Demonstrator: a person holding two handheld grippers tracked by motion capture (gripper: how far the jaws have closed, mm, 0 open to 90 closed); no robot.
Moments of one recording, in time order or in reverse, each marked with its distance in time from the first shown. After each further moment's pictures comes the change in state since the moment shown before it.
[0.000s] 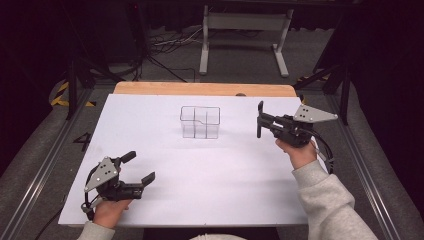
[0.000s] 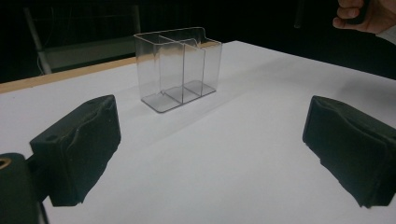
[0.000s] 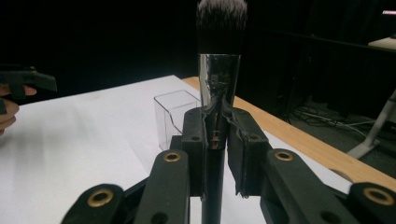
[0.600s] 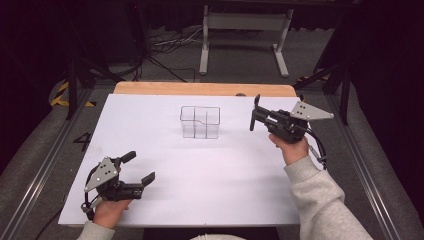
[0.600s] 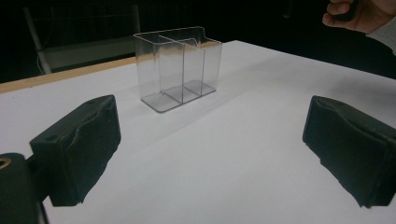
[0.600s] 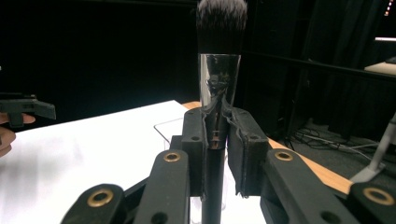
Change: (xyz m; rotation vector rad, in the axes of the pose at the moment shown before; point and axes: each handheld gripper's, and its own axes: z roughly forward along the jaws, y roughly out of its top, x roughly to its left) left arm 0.000 0.000 0.000 0.001 0.000 0.002; right arm 0.002 0.005 0.017 -0.109 0.001 -0.001
